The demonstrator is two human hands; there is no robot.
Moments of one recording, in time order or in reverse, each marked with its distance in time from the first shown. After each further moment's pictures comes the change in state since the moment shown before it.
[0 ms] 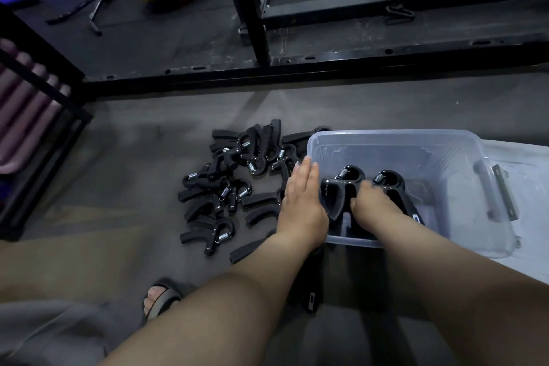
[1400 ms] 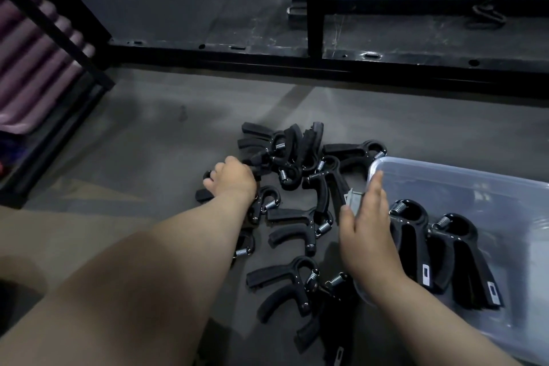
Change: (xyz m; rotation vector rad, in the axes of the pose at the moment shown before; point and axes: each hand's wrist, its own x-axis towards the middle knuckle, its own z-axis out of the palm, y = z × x) left_hand 0.109 -0.200 -0.077 0.258 0.125 -0.903; right_hand -0.045 -0.107 0.029 0.483 0.206 -0.371
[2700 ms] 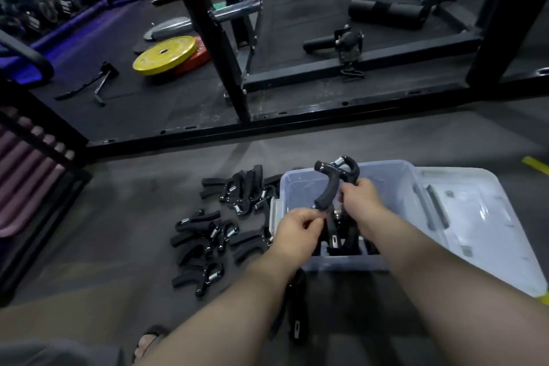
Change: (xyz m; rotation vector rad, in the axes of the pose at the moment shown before) left_hand -0.286 0.069 -0.028 -0.722 -0.551 0.658; right_hand -0.011 0.033 -0.152 0.544 0.167 0.398
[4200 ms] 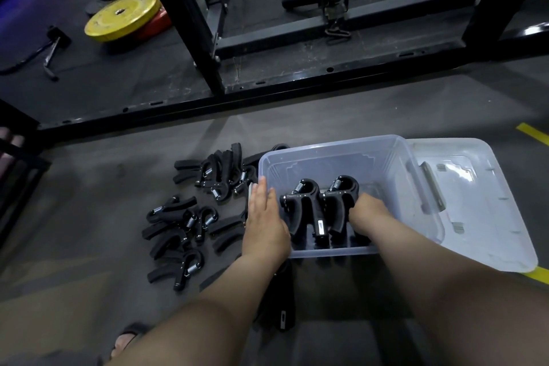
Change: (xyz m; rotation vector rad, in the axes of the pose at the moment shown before) left_hand 0.025 -0.044 0.000 0.749 0.159 0.131; right_hand 0.054 0.079 -0.029 -0.904 -0.026 0.215
